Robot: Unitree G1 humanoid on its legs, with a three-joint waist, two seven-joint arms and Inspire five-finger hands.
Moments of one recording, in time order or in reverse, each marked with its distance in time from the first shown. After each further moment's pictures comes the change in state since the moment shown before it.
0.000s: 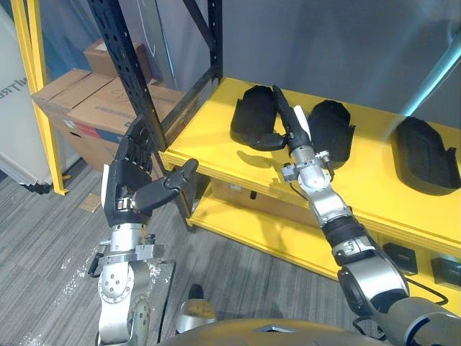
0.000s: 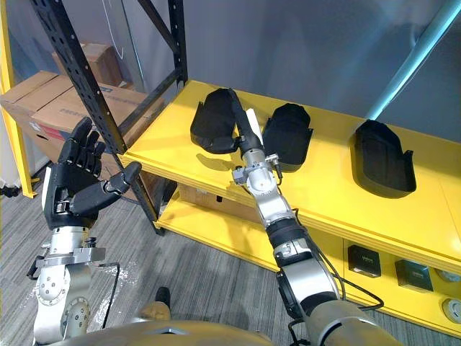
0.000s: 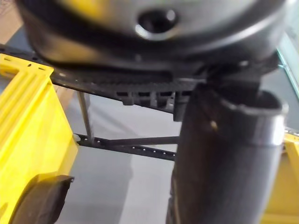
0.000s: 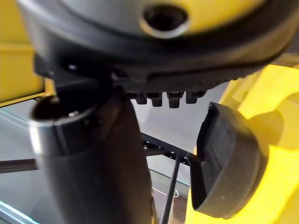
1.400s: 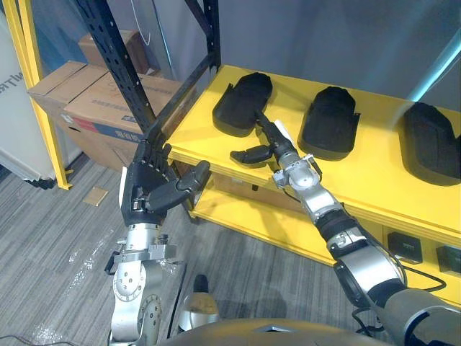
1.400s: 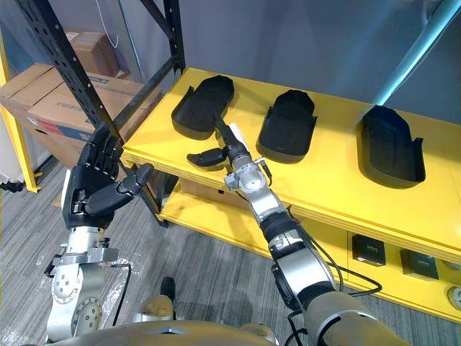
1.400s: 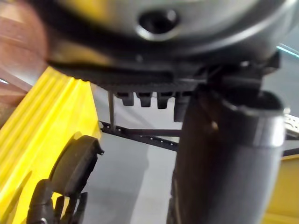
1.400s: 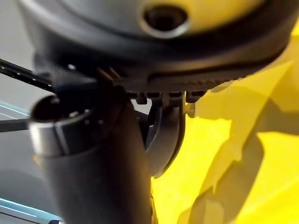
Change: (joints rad) left arm -0.001 -0.012 -0.080 0.034 -0.010 0.004 0.012; right arm -0.075 -0.003 0.108 0.120 0.029 0.075 0.076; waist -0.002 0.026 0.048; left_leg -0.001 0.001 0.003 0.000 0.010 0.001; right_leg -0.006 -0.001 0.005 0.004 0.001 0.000
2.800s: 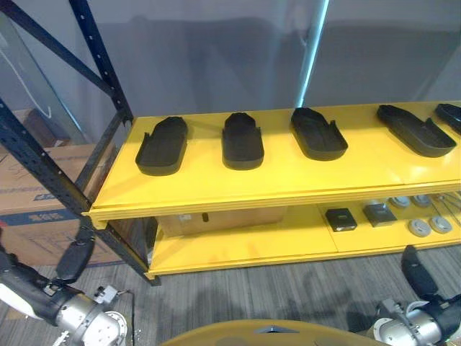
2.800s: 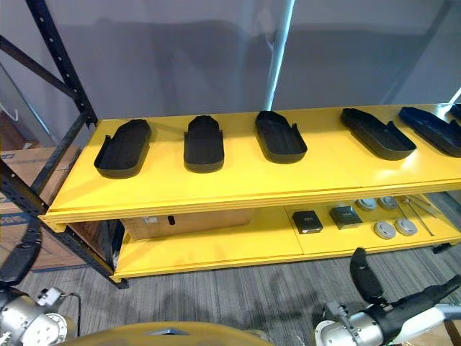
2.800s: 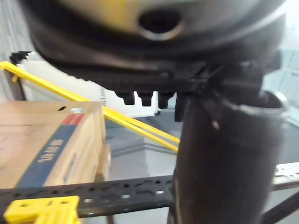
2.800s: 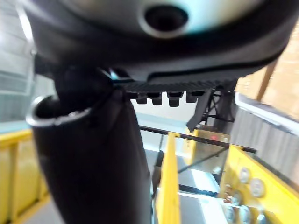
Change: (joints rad) left arm 0.168 -0.148 0.327 0.377 0.409 -0.263 0.732; right arm 1.111 0.292 -0.728 -0.494 0.024 -0.292 -0.679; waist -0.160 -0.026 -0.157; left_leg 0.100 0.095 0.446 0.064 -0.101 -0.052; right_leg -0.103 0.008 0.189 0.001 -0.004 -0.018
